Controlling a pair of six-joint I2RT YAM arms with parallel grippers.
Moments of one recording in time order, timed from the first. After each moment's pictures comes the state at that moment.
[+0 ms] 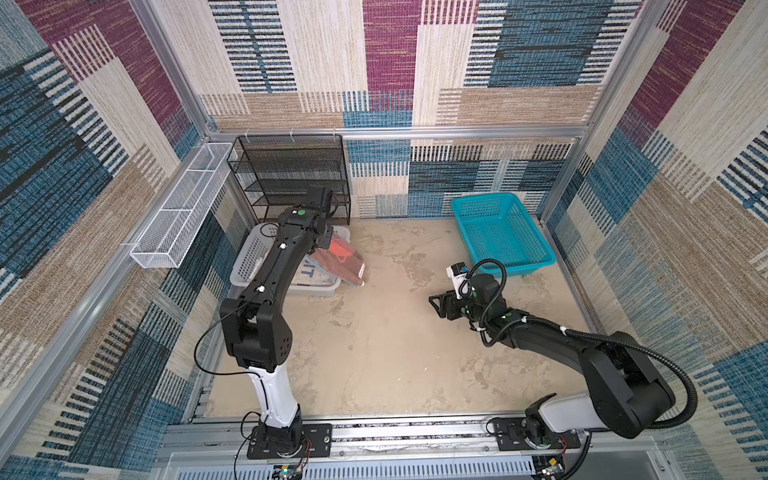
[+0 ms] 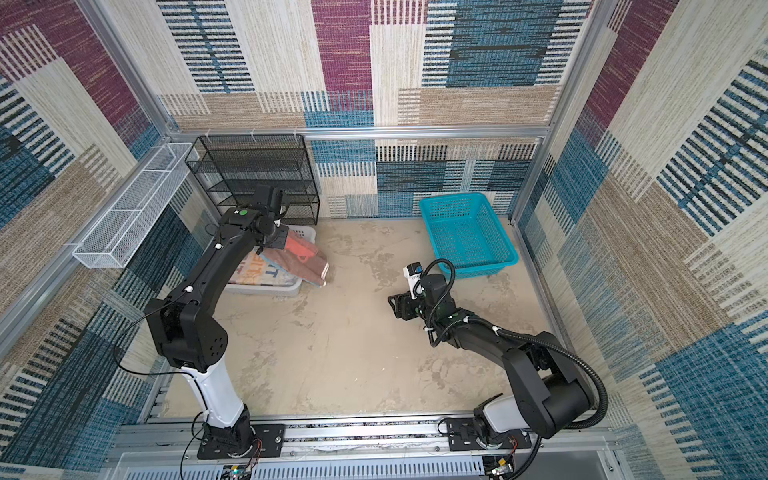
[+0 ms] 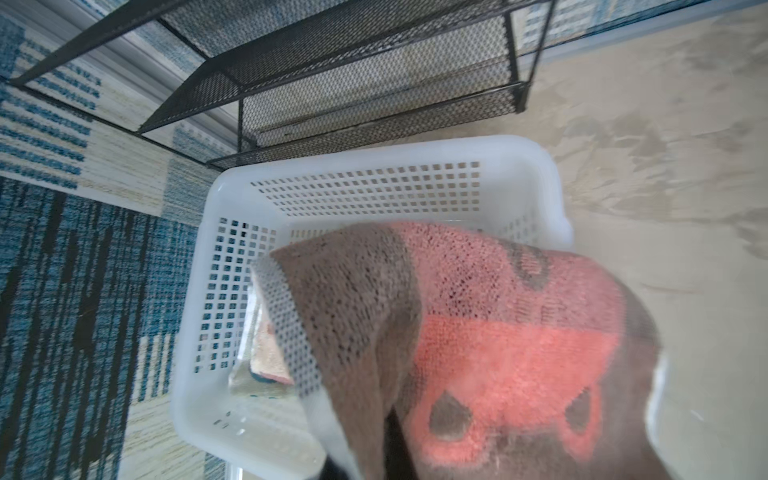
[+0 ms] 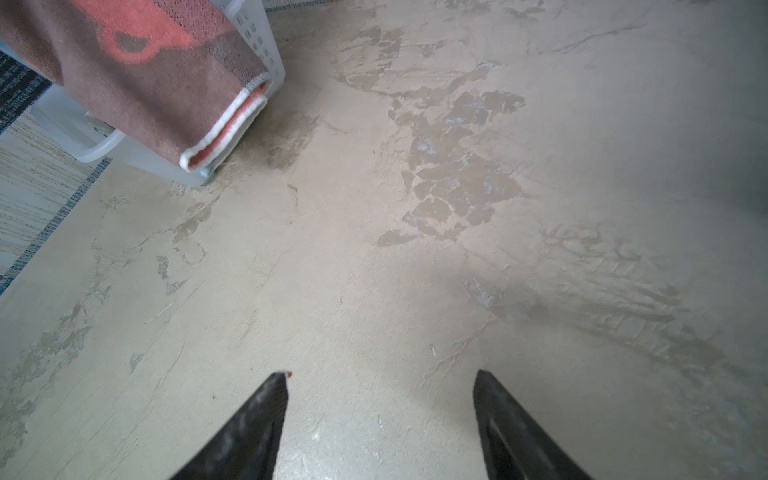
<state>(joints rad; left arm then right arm) -0.19 1.89 1.91 -1.00 -0.44 0.05 0.46 1.41 0.63 0.20 -0.22 0.26</state>
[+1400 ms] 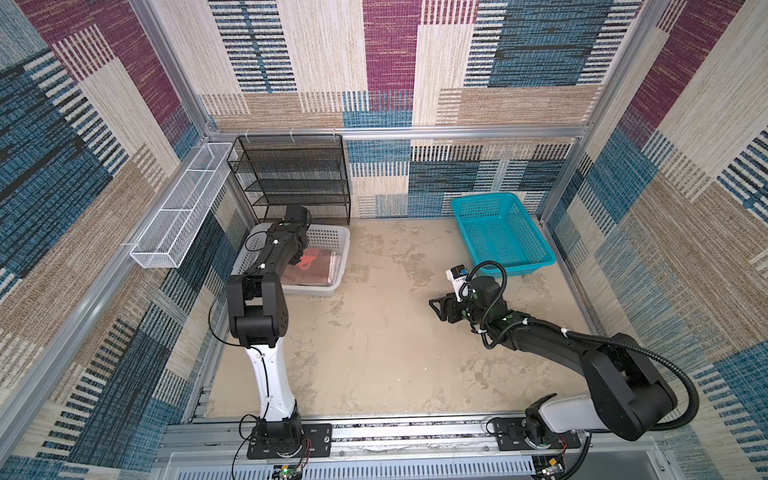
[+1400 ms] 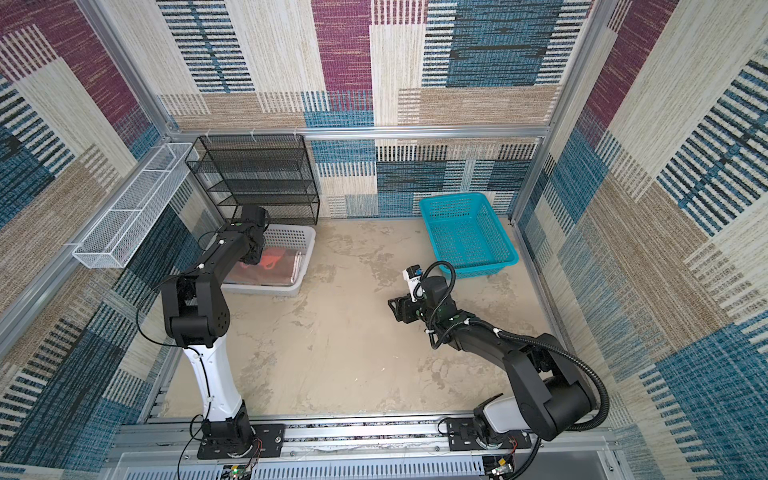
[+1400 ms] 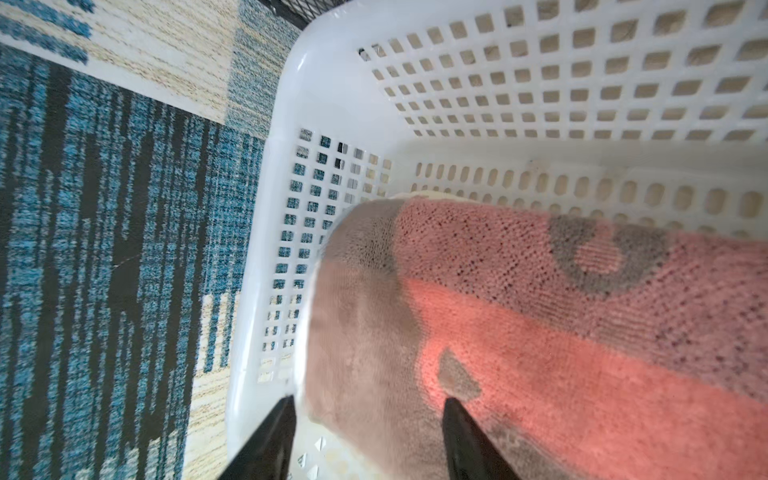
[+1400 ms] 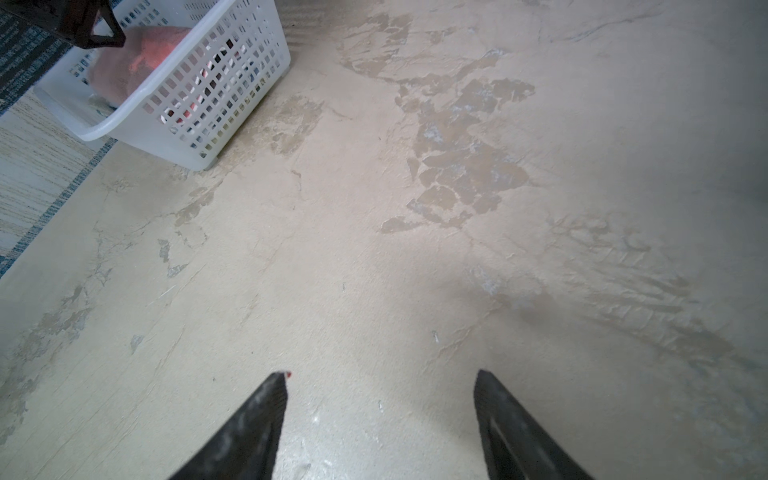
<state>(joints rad) 0.00 2.09 1.78 -0.79 -0.68 0.13 0.46 1.40 0.61 0.20 -0.23 0.23</state>
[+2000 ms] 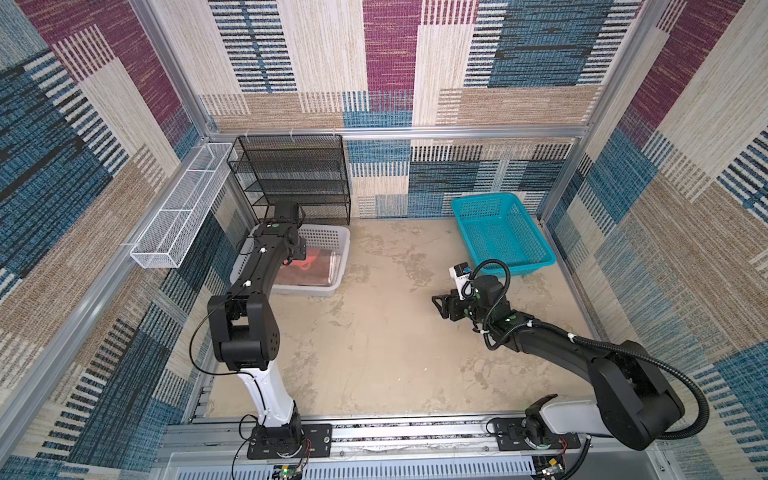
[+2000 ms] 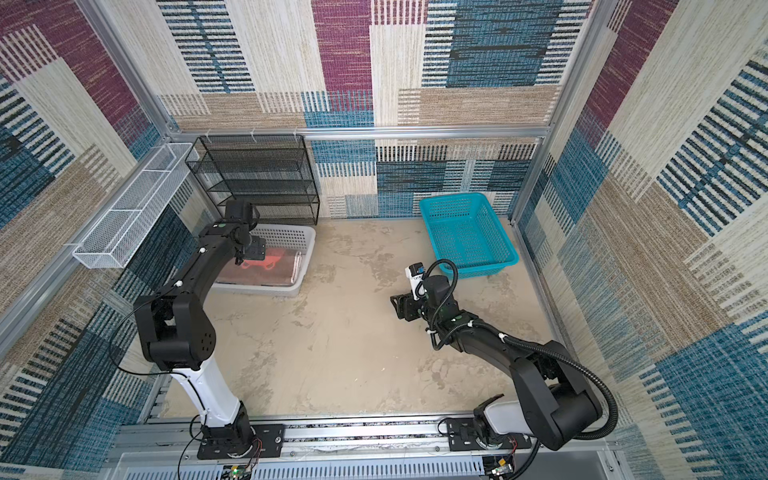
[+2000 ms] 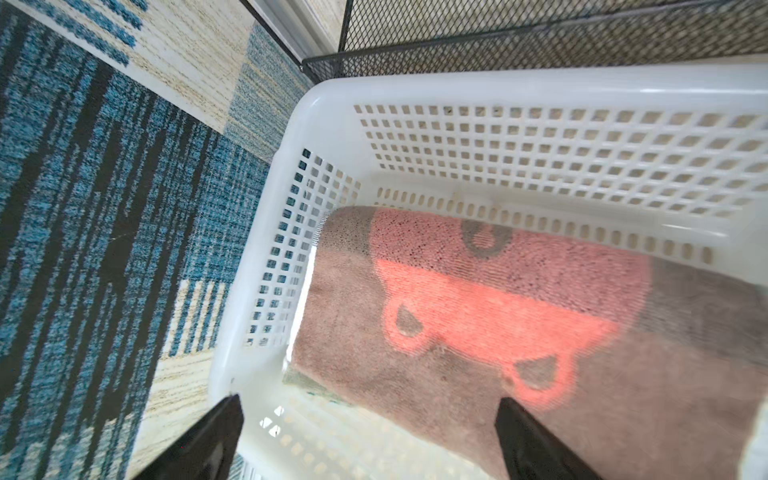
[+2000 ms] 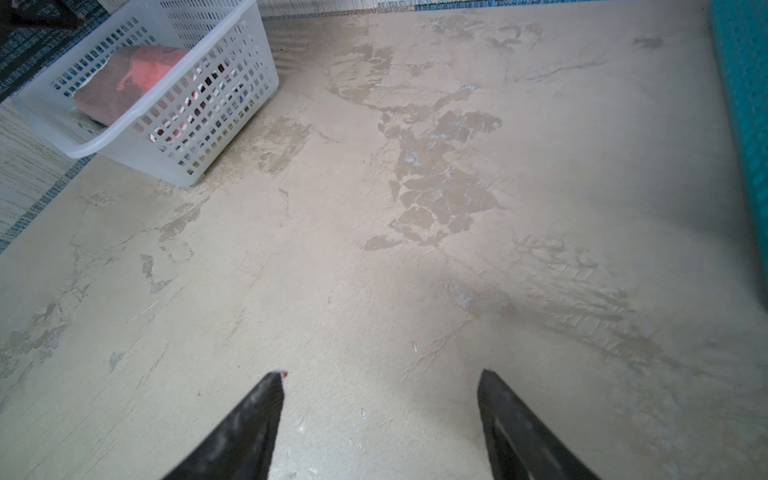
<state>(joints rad) 0.00 1.83 1.63 -0.76 -0.44 0.03 0.46 1.35 0.61 0.19 -0.17 0.20</state>
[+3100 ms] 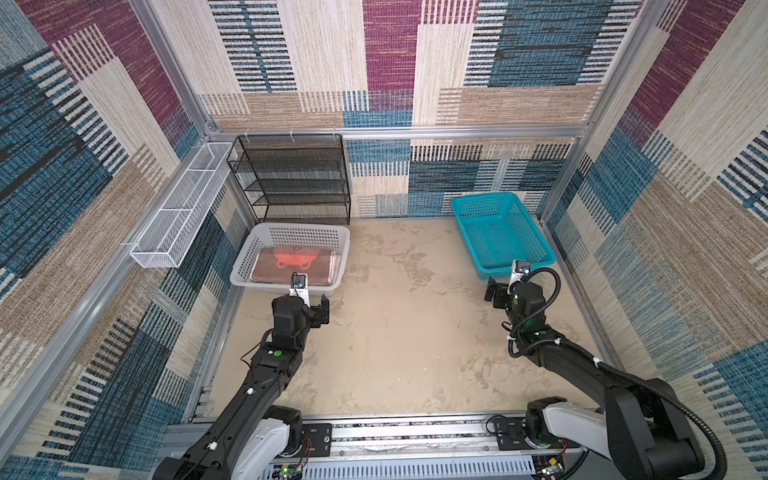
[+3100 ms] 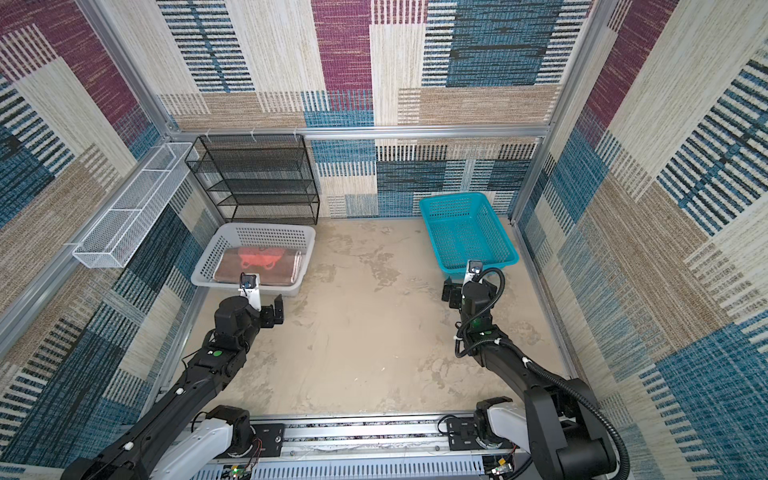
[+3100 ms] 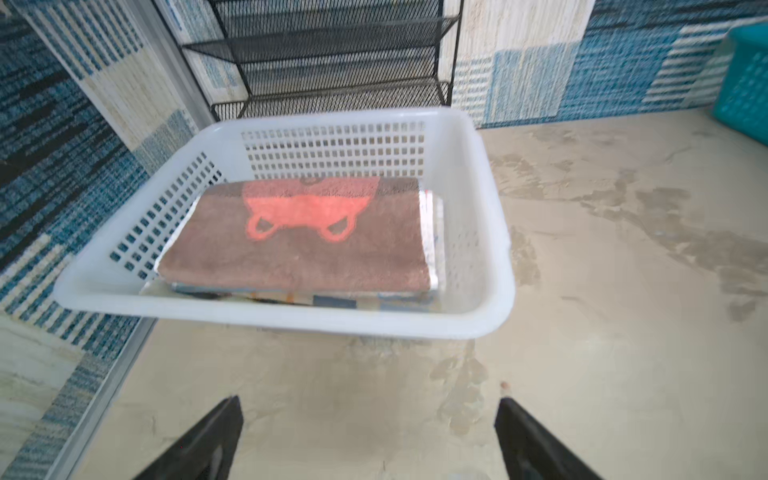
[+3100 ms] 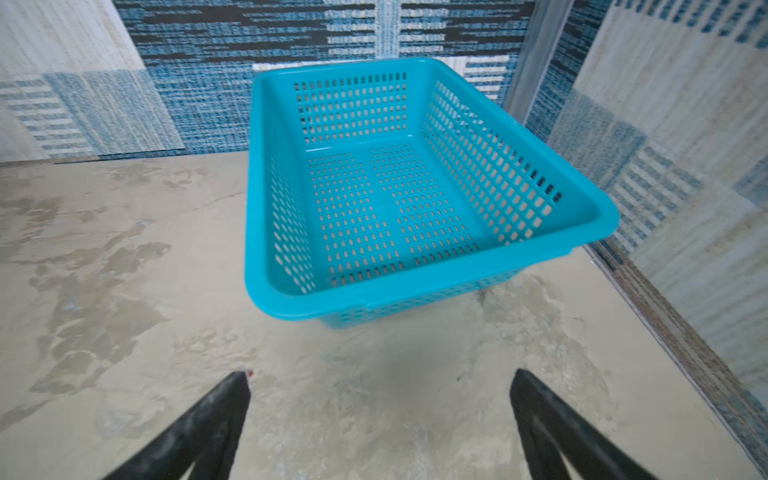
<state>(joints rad) -0.20 0.90 0.40 0.06 -0.29 0.00 0.17 1.17 0.38 0.46 0.34 0.10</state>
